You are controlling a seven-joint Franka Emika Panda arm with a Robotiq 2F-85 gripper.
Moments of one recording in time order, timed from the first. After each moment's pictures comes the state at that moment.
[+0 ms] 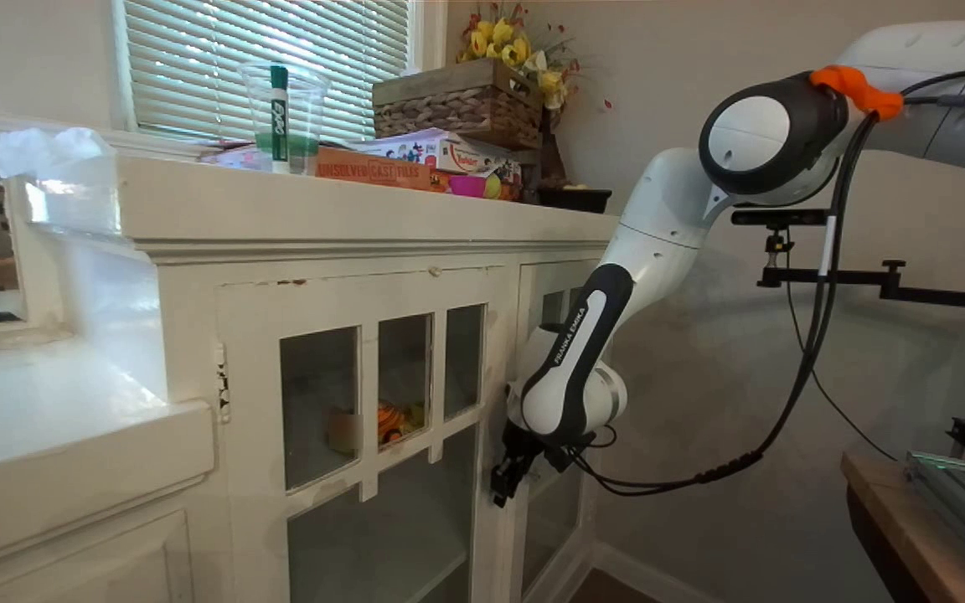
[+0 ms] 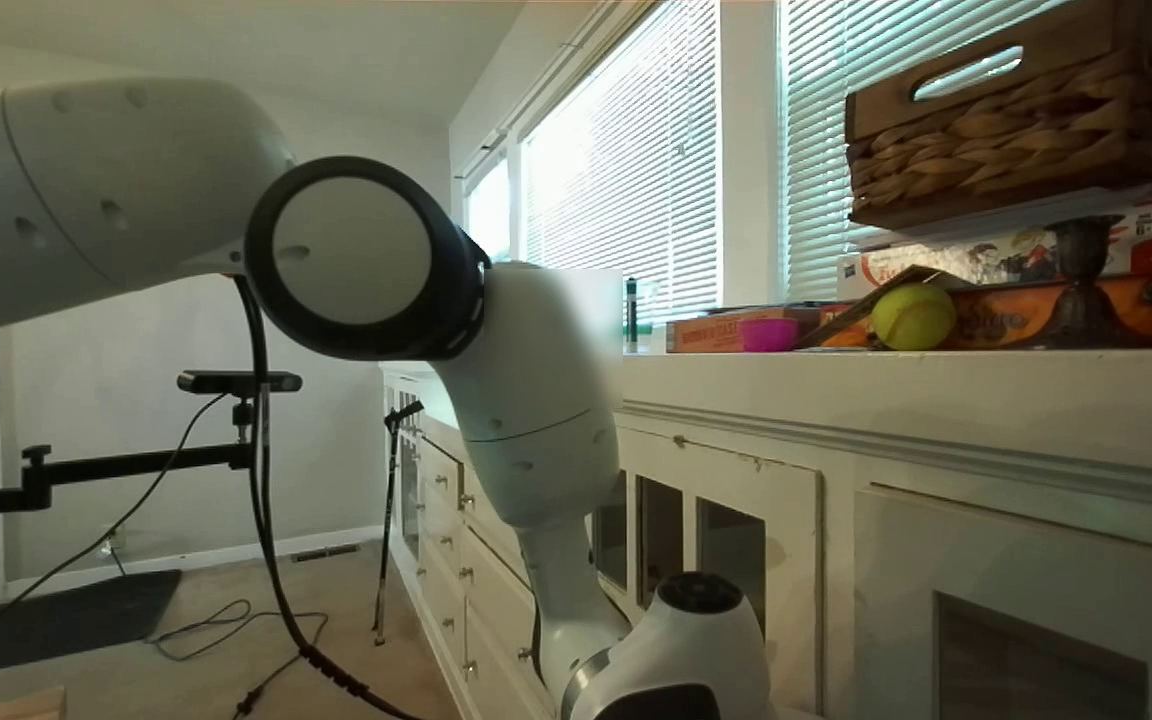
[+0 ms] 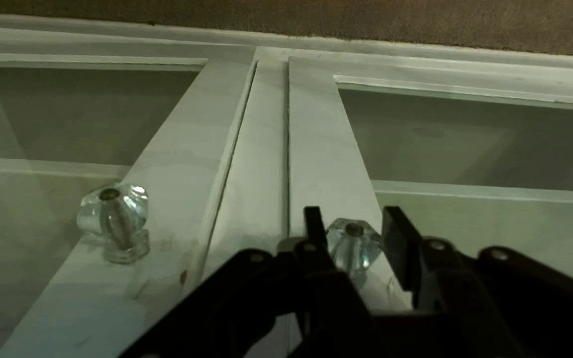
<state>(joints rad) -0.36 1.22 0.03 -1.61 0.01 3.09 -0.22</state>
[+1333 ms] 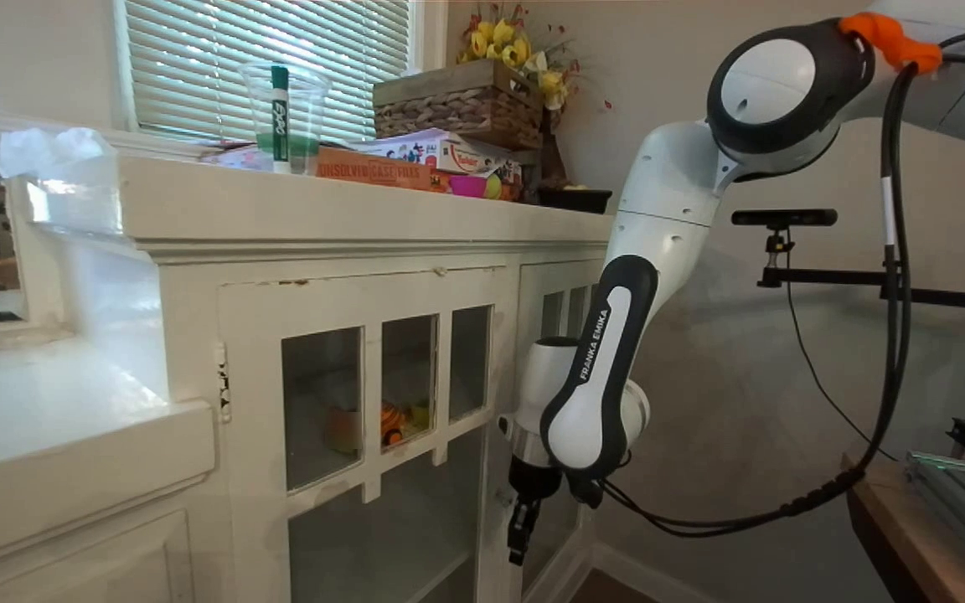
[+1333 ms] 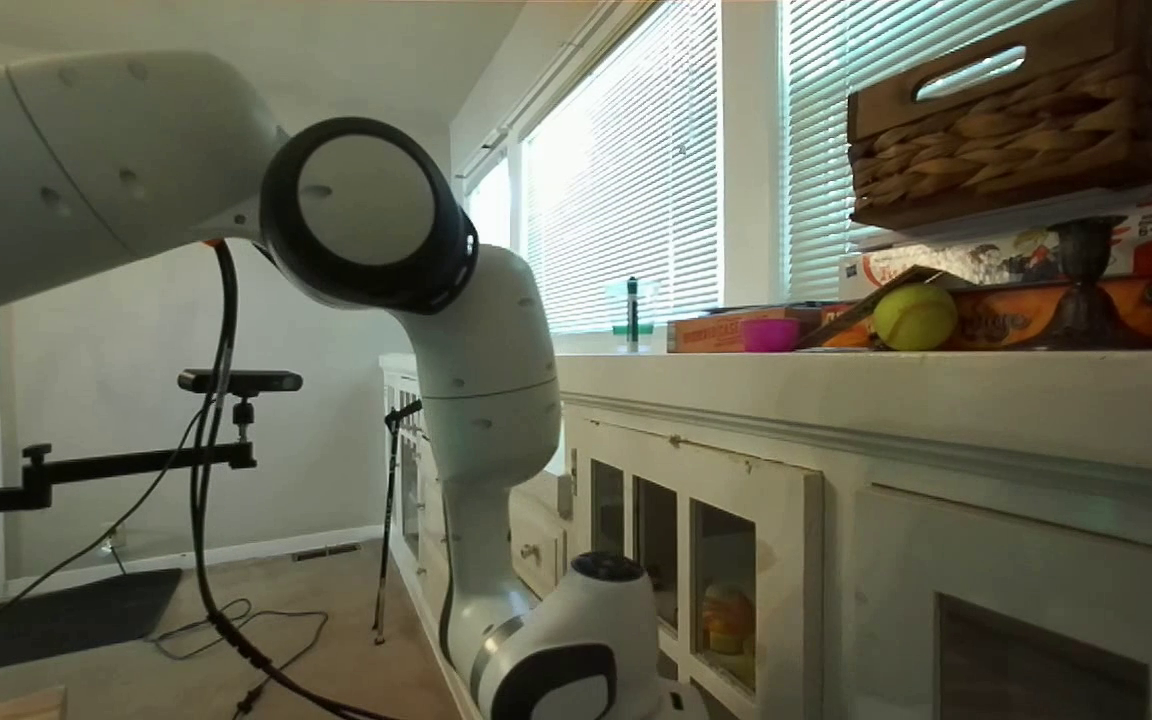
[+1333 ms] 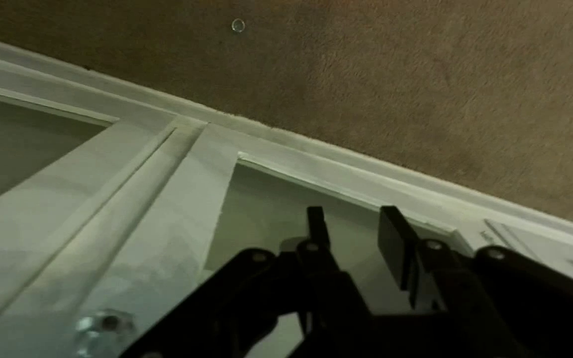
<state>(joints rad) -0.24 1.11 0.03 -1.87 -0.07 3.09 -0.25</state>
